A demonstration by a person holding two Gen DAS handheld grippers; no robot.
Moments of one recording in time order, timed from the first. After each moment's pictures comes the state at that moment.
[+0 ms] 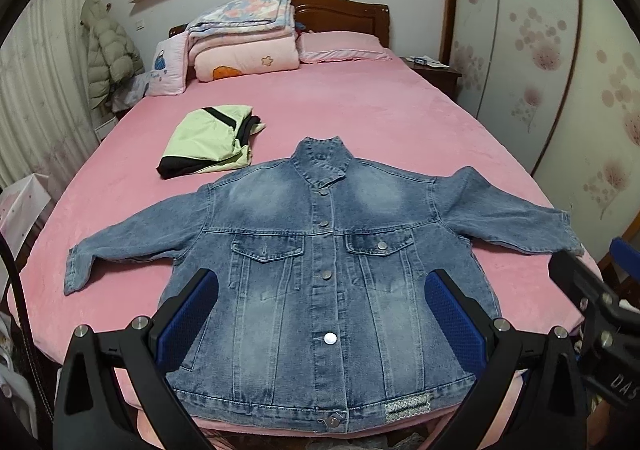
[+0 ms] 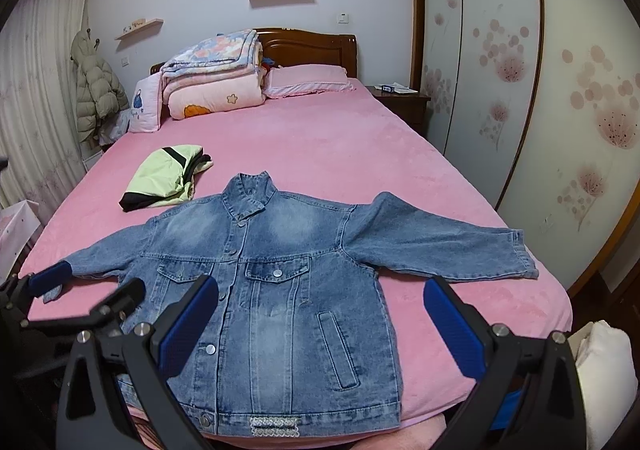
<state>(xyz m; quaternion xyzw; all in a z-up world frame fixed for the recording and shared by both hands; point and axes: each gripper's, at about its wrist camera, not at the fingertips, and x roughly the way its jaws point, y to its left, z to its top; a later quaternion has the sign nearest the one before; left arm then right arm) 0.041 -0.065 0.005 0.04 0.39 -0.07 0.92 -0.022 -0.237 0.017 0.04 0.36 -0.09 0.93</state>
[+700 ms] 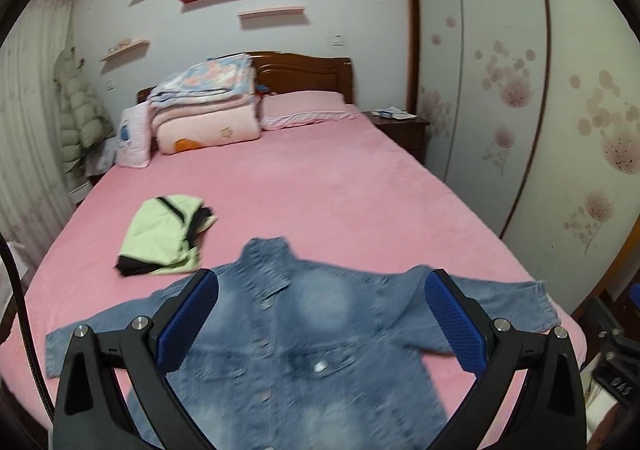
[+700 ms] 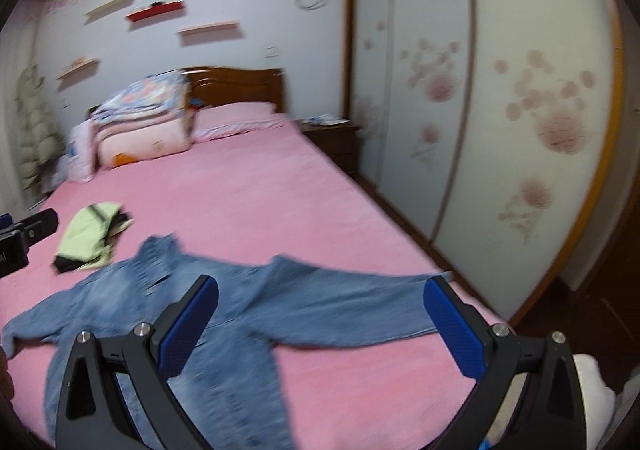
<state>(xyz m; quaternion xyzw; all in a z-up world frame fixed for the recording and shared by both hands) 0.135 -0.195 0.082 0.05 0.30 -0.13 0.94 0.005 -0.396 0.056 0.05 0.29 -0.23 0.93</state>
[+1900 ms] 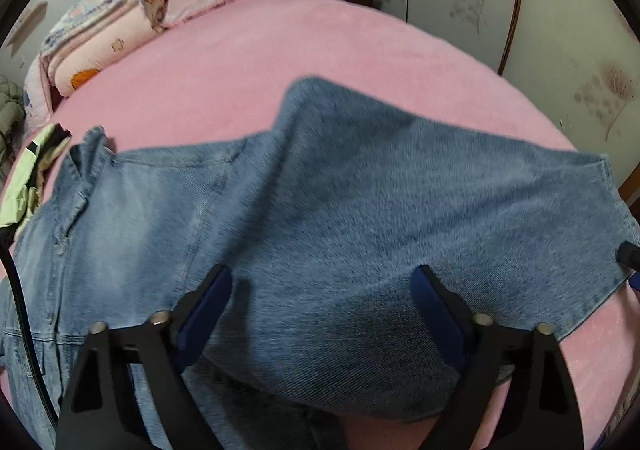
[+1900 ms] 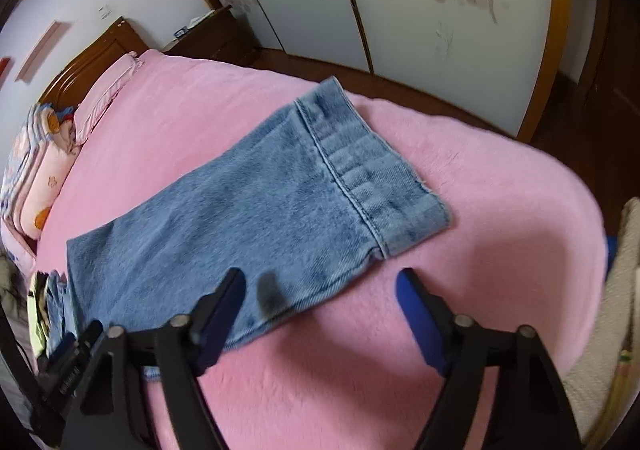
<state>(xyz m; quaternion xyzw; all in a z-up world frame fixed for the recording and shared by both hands) 0.242 -0.425 -0.234 0.14 0.48 -0.19 0.85 0.047 -0.663 -0.226 0.34 0.43 -0.29 0.79</state>
